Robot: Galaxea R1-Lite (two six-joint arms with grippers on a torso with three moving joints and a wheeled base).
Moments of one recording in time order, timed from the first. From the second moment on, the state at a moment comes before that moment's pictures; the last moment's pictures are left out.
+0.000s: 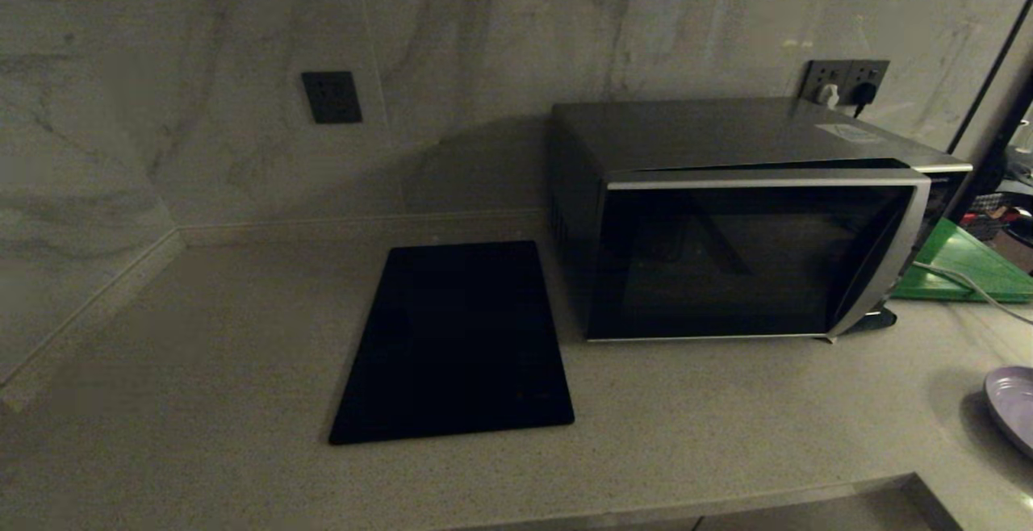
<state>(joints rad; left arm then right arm) 0.00 0.00 0.00 -0.01 0.03 -0.07 -0.37 1.18 -1.14 0.30 -0.67 -1.05</state>
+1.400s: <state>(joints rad) 0.00 0.00 0.00 -0.01 0.03 -0.07 -0.03 1.65 -1.75 0.55 -0.18 0.71</state>
